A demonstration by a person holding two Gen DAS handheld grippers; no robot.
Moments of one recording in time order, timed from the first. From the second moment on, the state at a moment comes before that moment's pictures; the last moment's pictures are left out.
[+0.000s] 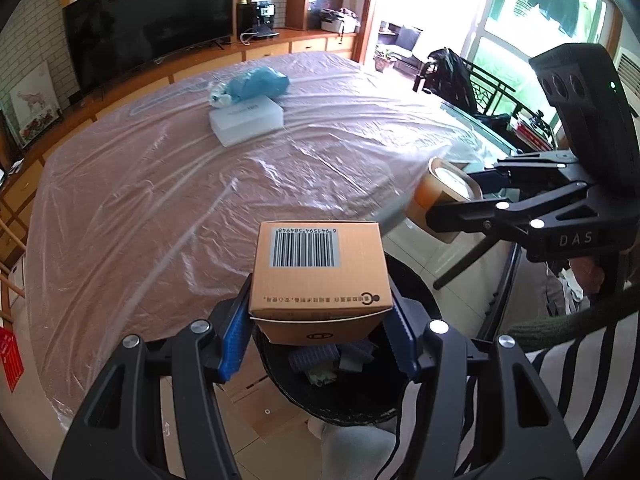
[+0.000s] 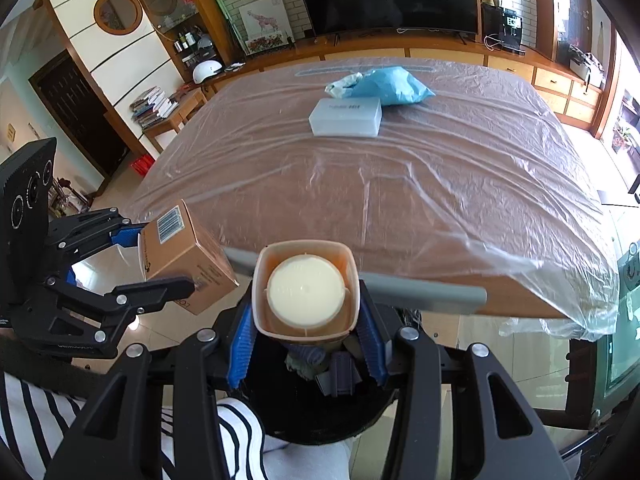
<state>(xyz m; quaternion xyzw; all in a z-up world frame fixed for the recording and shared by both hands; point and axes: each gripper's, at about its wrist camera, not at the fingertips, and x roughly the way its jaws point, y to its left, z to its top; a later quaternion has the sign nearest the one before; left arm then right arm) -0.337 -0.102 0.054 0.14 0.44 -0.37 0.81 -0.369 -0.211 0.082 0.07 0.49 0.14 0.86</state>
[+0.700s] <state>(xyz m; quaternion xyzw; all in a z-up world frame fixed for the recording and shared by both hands) -0.361 -0.118 0.024 0.17 0.47 -0.39 0.77 -0.387 -0.210 0.047 0.05 0.53 0.13 0.84</state>
